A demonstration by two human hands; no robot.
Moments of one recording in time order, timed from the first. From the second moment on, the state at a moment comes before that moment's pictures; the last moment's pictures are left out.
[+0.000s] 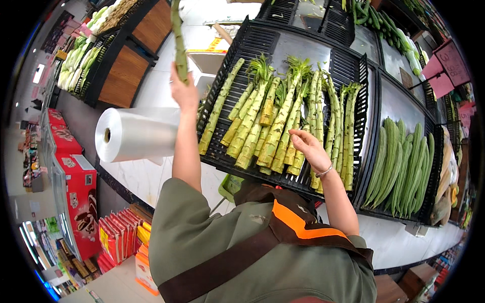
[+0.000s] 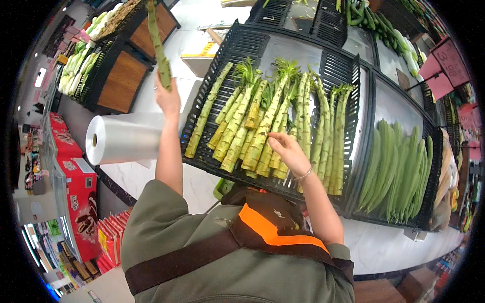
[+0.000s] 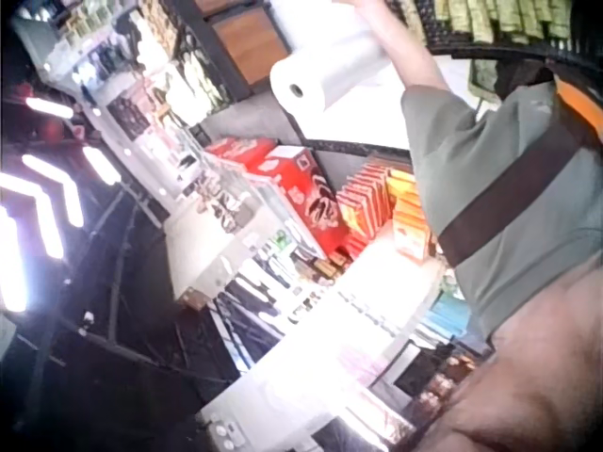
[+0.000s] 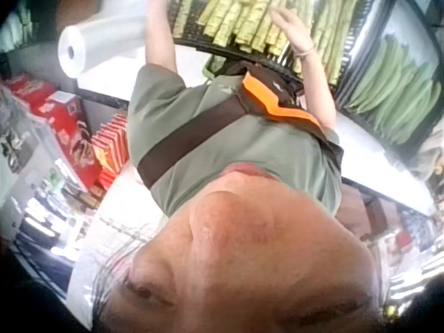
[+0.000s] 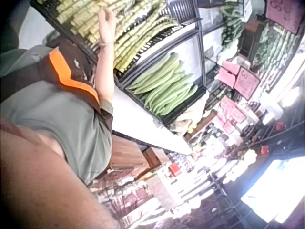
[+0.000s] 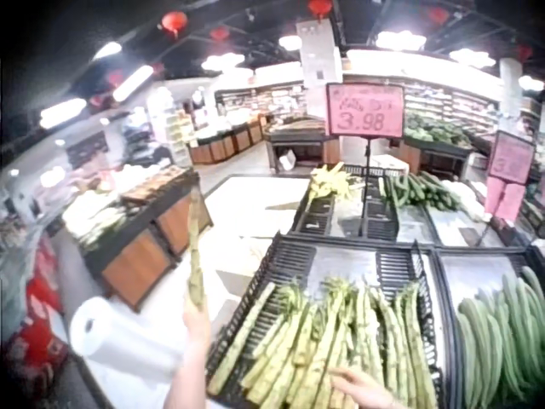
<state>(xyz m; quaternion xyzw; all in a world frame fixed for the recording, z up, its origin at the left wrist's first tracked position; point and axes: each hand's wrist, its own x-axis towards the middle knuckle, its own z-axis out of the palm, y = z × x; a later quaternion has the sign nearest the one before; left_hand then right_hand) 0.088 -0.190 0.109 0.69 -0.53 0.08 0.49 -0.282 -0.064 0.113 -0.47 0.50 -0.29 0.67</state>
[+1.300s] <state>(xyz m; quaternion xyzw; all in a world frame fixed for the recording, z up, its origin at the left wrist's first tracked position) -0.193 -0.066 0.042 0.37 -0.75 -0.52 0.16 -0.416 0.042 0.016 -0.37 0.83 0.24 0.35</state>
